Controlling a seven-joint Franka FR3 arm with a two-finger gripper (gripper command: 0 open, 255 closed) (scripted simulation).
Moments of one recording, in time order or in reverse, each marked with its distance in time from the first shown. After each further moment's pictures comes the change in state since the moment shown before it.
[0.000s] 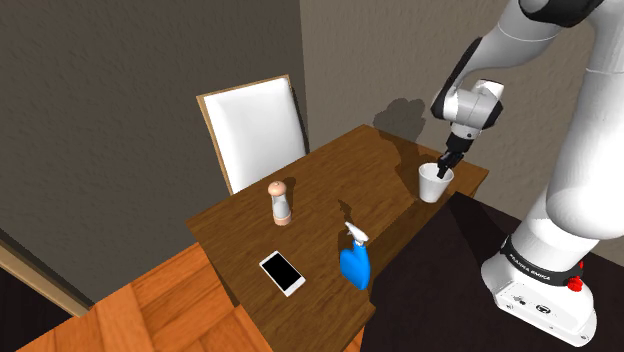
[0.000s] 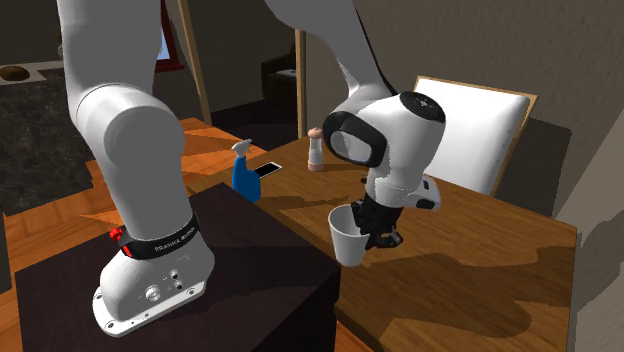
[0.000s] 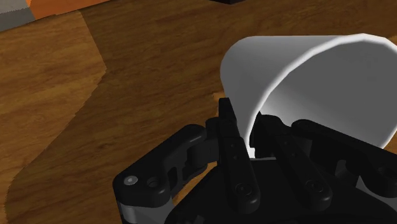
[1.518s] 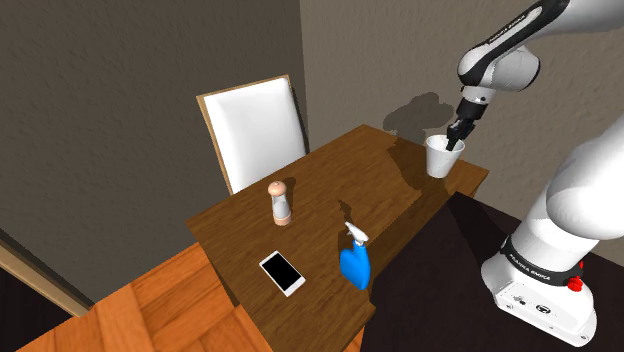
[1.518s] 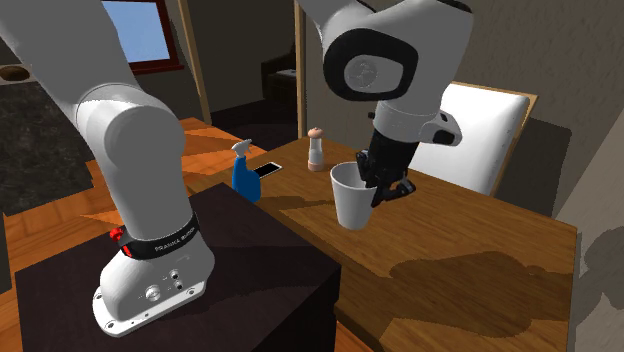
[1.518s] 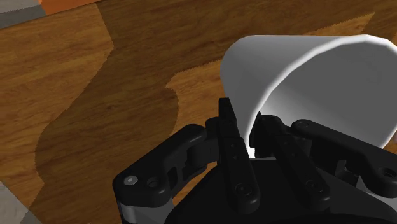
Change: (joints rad) arm 0.001 -0.445 -0.081 -0.009 -0.615 -0.225 0.490
